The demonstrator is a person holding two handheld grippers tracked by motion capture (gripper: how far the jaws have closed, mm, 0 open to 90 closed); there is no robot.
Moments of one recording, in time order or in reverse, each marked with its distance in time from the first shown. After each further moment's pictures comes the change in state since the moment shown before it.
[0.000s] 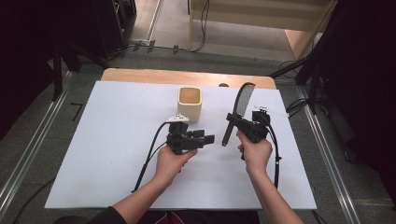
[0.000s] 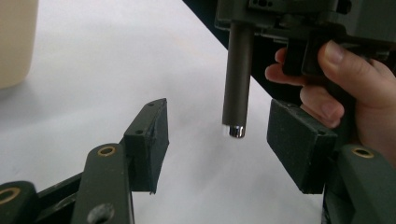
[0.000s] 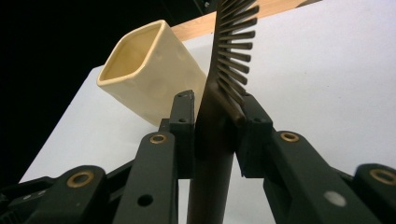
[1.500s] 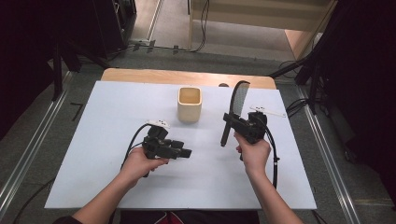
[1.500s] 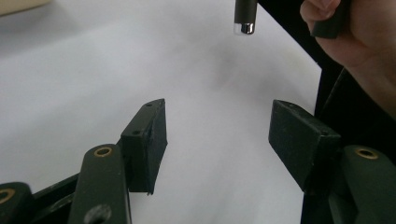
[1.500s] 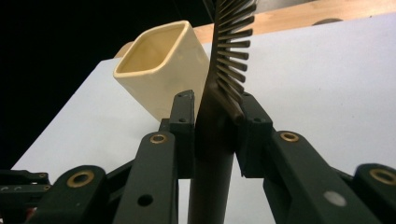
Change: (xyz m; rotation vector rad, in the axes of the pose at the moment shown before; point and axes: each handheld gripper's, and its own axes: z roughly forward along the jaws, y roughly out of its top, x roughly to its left) left arm 0.027 -0.009 -0.059 0.256 -0.050 0.103; right arm 0.012 -0.003 -0.001 -0.027 0.023 -0.111
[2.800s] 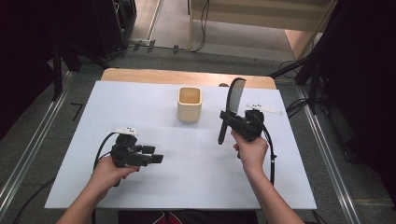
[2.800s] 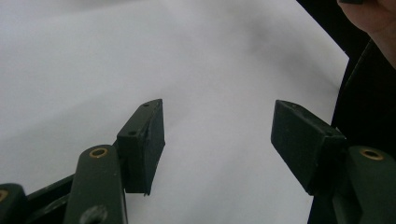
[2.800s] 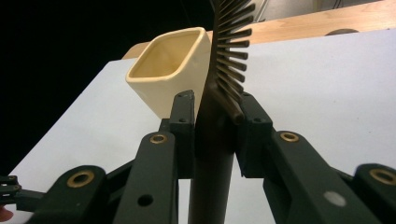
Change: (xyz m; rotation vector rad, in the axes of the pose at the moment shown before) left arm 0.017 -0.046 -0.063 -0.024 0.114 -0.047; right arm 0.009 0.005 0.006 -0.006 0.026 -0.035
